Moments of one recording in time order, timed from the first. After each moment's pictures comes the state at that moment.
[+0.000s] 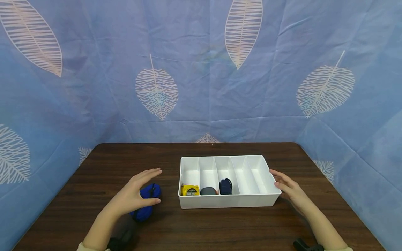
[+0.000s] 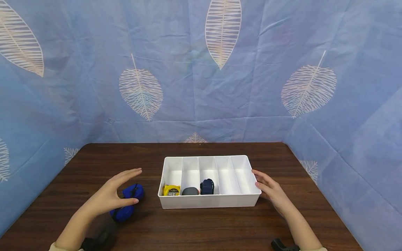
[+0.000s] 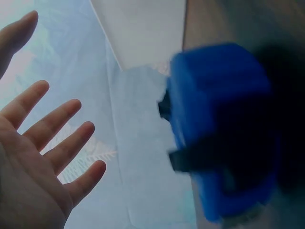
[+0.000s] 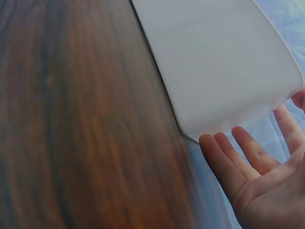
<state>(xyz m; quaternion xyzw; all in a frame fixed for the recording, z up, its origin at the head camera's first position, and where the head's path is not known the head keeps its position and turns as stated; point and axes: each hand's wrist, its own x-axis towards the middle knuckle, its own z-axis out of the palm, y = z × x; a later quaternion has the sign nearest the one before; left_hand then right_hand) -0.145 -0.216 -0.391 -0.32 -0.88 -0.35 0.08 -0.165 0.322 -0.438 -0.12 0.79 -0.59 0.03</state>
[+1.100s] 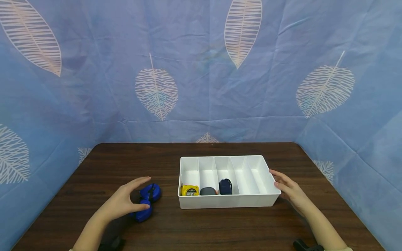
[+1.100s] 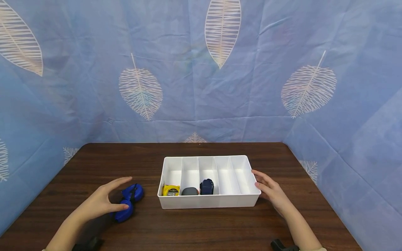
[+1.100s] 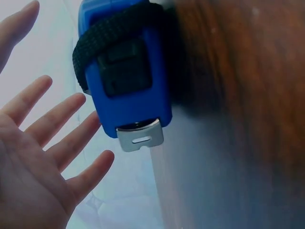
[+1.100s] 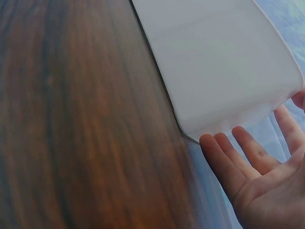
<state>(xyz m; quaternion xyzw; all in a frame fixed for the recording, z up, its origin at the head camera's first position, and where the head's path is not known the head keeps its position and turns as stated) -0.140 -0.247 -0.417 -0.23 -0.90 -0.38 0.02 -0.164 0.321 -0.438 -0.13 0.79 -0.60 0.03</state>
